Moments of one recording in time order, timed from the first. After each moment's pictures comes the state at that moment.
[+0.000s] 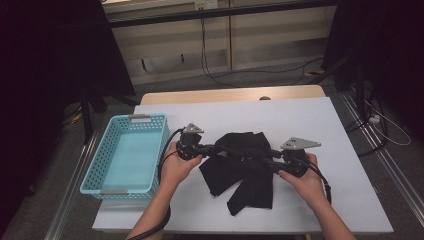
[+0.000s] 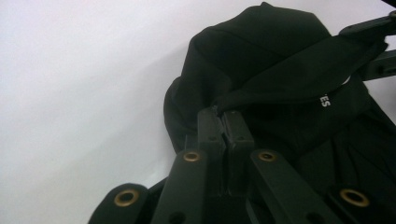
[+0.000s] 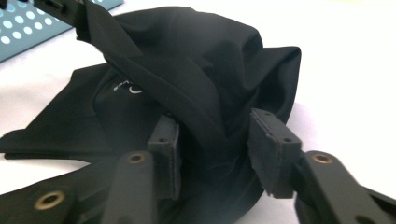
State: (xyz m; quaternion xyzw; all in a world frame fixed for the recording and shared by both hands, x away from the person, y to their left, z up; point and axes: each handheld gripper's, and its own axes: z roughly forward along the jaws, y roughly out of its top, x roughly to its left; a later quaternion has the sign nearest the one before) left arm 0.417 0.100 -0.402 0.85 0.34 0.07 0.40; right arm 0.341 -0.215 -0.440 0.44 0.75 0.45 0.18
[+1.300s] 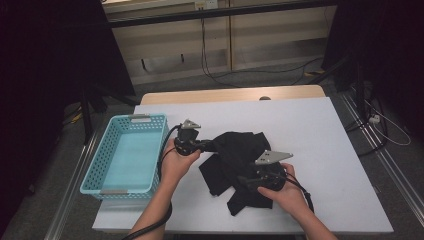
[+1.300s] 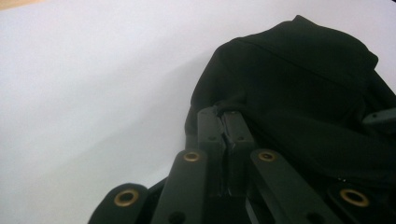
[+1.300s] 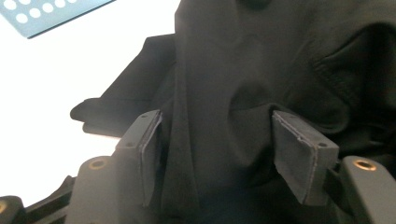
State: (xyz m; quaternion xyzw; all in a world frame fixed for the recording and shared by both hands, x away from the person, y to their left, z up) left arm 0.429 0.104 -0.400 0.83 0.37 0.09 0.40; right arm 0.323 -0.154 -0.452 0.38 0.80 0.44 0.13
